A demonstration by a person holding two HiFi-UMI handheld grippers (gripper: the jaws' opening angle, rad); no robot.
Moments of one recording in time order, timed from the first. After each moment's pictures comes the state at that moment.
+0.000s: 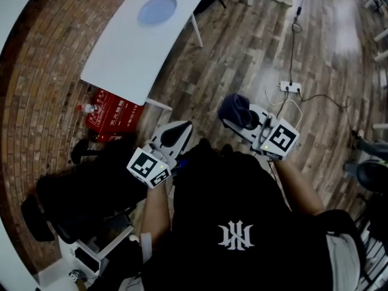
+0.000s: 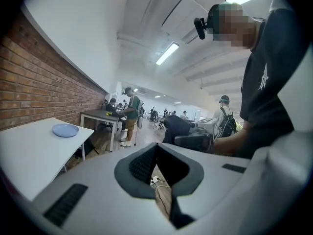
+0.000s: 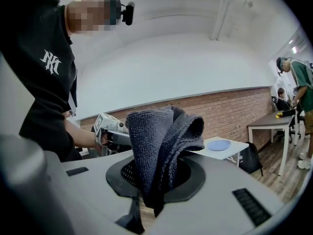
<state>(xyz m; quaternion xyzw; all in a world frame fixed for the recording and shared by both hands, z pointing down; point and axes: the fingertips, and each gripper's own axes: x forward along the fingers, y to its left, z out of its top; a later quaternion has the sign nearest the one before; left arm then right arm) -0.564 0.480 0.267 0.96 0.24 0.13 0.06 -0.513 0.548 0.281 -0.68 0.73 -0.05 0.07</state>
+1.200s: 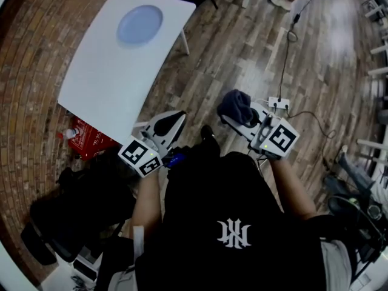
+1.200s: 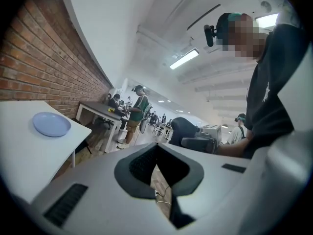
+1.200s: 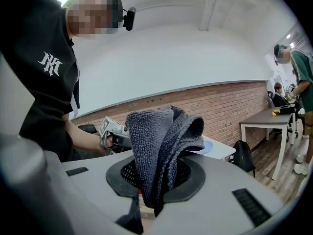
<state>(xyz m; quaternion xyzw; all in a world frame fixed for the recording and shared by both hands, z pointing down) -0.324 0.390 0.292 0.95 0.24 0.13 0.16 -0.282 0.477 0.291 -0.69 0.72 -0.09 0.05</state>
